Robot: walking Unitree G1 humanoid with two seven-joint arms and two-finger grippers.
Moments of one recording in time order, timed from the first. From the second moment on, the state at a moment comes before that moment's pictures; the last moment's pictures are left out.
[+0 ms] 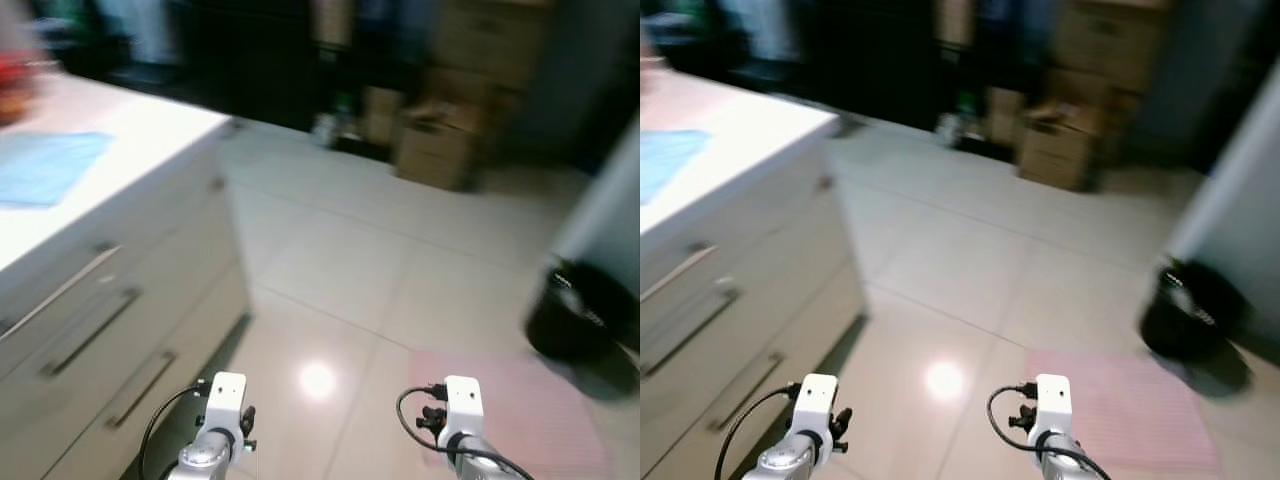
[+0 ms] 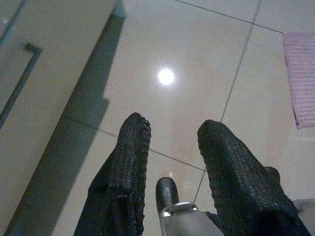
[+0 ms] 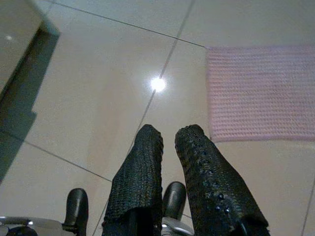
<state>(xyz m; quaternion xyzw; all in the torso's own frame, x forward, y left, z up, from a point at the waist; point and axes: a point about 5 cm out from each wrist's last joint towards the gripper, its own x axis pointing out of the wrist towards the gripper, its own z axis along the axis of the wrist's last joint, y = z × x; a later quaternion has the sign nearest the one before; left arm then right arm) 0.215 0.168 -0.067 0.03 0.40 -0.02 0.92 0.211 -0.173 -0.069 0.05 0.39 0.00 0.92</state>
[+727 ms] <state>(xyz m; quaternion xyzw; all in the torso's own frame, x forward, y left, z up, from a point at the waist) 0.209 0.172 -0.071 0.04 0.40 -0.02 0.91 0.208 -0.168 -0.071 0.06 0.40 0.01 0.92</state>
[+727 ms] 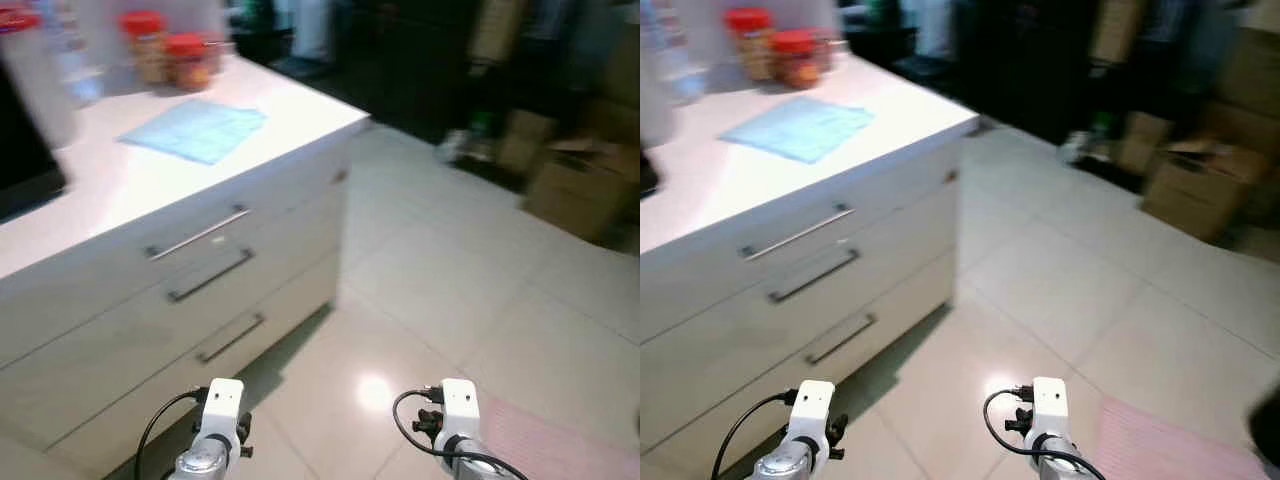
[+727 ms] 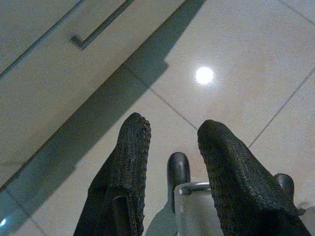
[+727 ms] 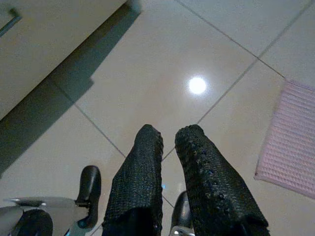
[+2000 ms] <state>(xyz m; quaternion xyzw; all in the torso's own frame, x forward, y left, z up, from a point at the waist) 0.204 0.172 -0.073 0.04 0.41 -0.01 0.91 0.197 -0.168 -0.077 0.06 0.41 0.01 0.91</state>
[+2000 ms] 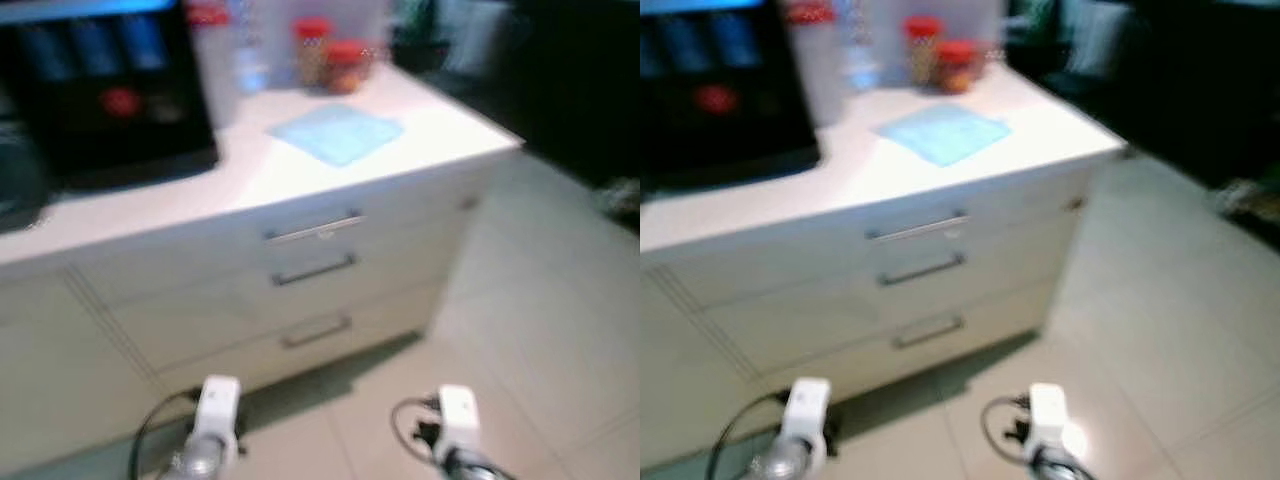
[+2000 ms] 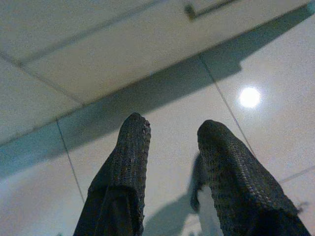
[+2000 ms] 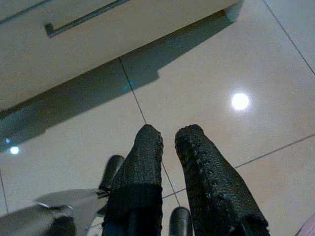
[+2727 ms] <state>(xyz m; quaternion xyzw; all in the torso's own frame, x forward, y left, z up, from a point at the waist) 0.201 0.172 -0.075 0.04 0.42 -0.01 0.91 0.196 -0.169 -0.078 0.05 0.41 0.01 0.91</state>
